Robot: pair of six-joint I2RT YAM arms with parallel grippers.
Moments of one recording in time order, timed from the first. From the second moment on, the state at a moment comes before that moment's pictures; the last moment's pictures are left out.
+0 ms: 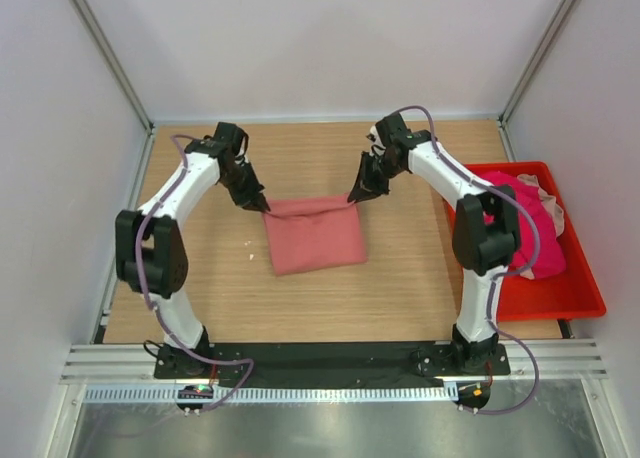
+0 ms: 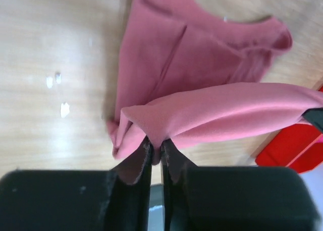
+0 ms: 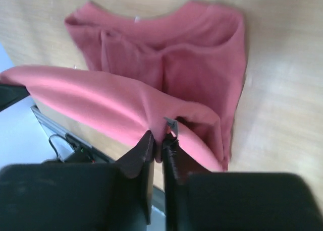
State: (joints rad) left arm -0.23 1.75 1.48 -0.96 0.26 -0.68; right arm 0.35 1.94 1.63 -0.82 -0.45 0.53
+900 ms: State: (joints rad) left arm -0.36 1.72 1.26 -0.61 0.45 -0.71; right arm 0.38 2.10 1.61 -0.47 -0.56 0.61
